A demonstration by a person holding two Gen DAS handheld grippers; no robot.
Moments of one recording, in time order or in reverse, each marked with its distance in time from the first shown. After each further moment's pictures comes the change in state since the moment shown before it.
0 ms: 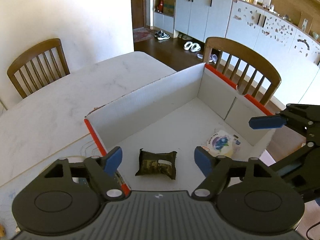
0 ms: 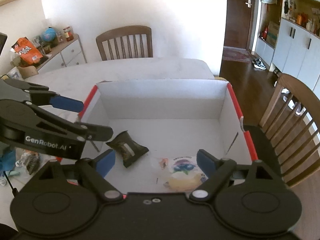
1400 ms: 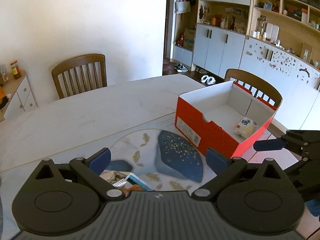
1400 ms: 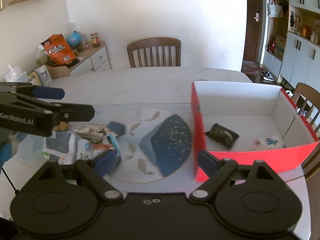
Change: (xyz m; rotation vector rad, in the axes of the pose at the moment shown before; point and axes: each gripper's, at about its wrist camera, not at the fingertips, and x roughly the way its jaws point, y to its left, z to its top) left arm -0.159 0.141 -0.145 -0.087 -0.220 0.046; right arm -0.031 0.205 -0.044 -0.002 -0.092 0.020
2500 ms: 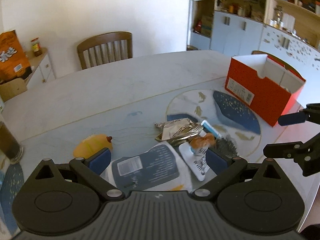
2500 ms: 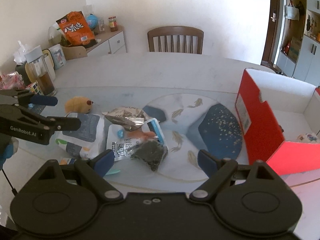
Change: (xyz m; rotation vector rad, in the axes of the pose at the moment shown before) left arm 0.001 0.129 -0.090 0.001 0.077 0.066; right arm 0.056 0.093 -0.020 -0.061 0.054 0.027
